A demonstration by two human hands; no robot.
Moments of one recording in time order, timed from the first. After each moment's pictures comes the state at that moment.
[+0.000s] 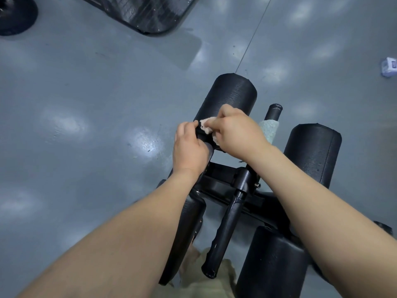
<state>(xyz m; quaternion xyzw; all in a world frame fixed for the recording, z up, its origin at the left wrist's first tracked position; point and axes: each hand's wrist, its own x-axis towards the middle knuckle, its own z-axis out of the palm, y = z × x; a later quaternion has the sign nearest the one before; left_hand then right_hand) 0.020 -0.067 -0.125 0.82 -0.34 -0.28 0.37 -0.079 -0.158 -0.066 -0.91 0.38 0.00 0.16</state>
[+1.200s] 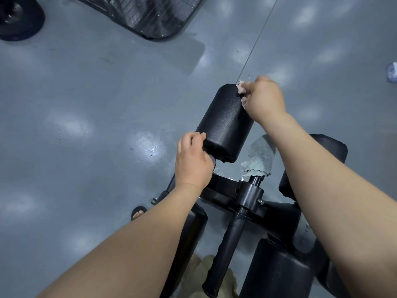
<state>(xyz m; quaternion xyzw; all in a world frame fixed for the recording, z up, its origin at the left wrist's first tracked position) 0.018 -0.067 -0.124 0.81 -0.41 -0.21 0.35 -0.072 -0.276 -0.068 -0.84 0.53 0.01 0.10</state>
